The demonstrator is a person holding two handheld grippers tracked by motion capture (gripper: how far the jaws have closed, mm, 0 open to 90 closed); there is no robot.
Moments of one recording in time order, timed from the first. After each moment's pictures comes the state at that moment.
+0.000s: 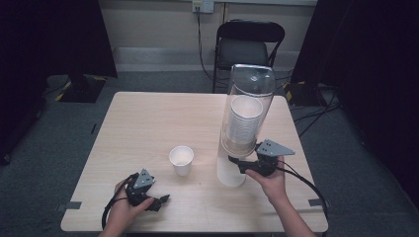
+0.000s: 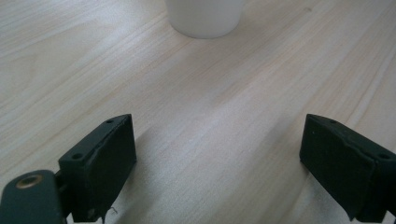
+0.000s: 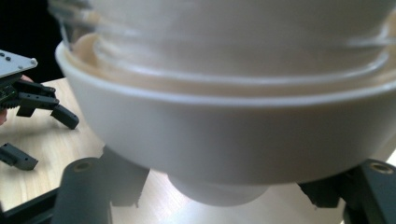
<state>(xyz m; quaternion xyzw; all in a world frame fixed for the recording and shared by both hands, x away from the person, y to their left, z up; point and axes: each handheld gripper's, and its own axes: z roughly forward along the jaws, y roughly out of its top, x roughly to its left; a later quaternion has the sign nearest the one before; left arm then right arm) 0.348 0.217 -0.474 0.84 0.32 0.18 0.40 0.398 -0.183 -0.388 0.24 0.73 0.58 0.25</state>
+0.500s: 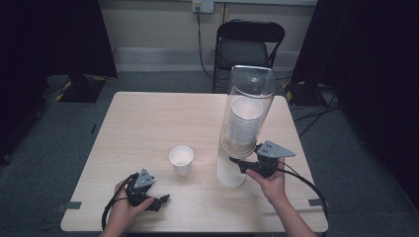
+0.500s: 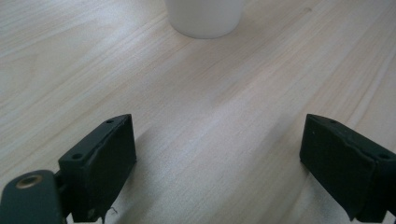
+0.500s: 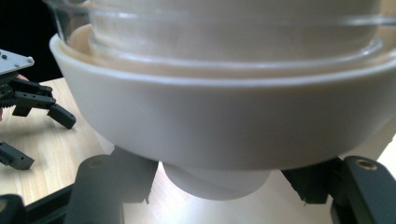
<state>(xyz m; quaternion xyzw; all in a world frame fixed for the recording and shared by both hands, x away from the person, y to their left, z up) 0.348 0.217 -0.474 0.84 0.32 0.18 0.40 0.397 -0.185 -0.392 0.24 0.73 0.58 0.26</state>
